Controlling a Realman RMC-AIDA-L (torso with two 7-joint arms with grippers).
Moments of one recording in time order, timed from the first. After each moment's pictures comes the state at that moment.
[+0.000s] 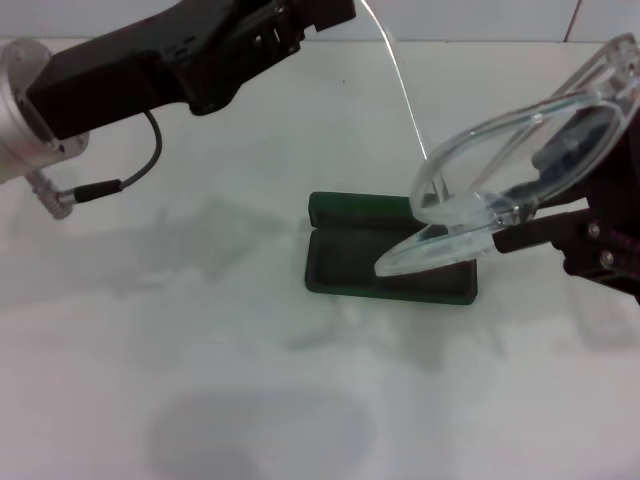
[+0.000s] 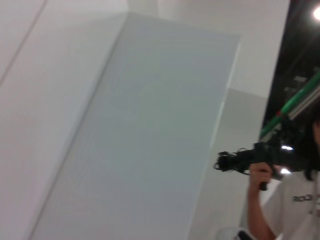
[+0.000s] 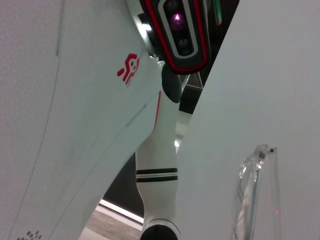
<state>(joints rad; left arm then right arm) -0.50 -2.08 1.08 0.84 1.19 1.80 -1.68 0.60 2.02 -1.08 -0.84 -1.27 -2.15 1.02</state>
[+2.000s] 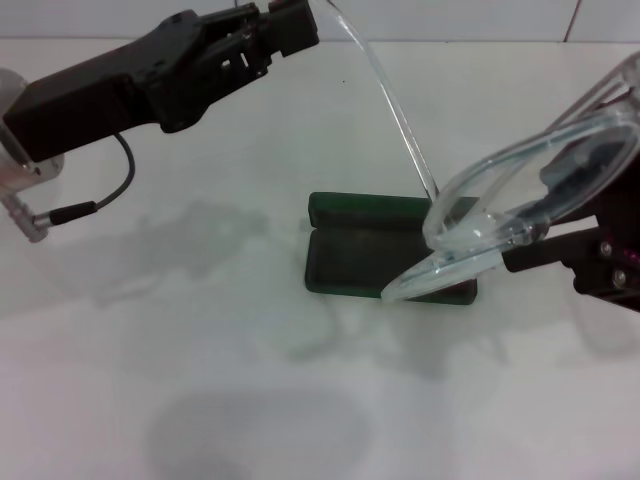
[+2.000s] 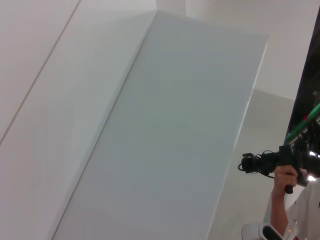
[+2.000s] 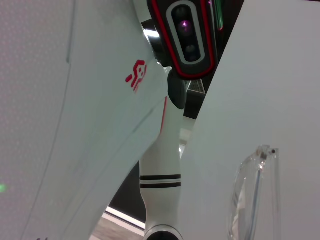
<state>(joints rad) -0.46 -2.07 1.04 0.81 1.22 1.80 -1.69 0.57 2.02 -1.12 -0.85 -1.23 -2.15 1.02</state>
